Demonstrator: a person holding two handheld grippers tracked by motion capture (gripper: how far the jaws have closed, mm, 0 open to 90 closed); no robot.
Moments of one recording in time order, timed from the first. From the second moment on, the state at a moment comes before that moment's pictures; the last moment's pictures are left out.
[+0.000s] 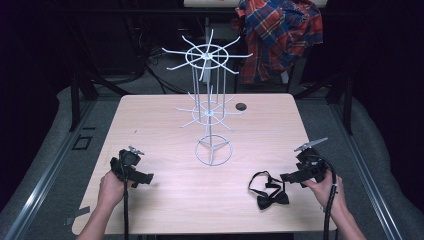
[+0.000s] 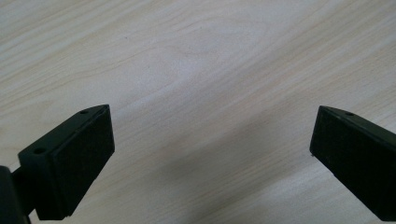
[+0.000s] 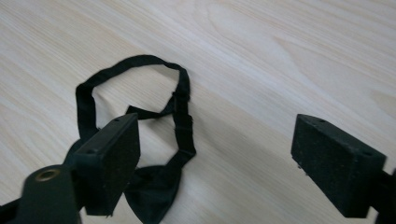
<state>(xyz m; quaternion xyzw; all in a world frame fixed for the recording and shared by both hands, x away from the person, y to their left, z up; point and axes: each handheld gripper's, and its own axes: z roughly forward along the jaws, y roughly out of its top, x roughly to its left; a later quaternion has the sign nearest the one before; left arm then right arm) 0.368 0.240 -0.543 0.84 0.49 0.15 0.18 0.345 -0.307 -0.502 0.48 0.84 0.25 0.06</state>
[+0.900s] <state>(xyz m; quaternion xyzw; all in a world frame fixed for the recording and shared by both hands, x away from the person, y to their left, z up) 0.370 0.234 -0.547 0.85 0.48 0.14 0.16 0.360 -0.261 -0.537 0.45 0.88 0.16 0.03</state>
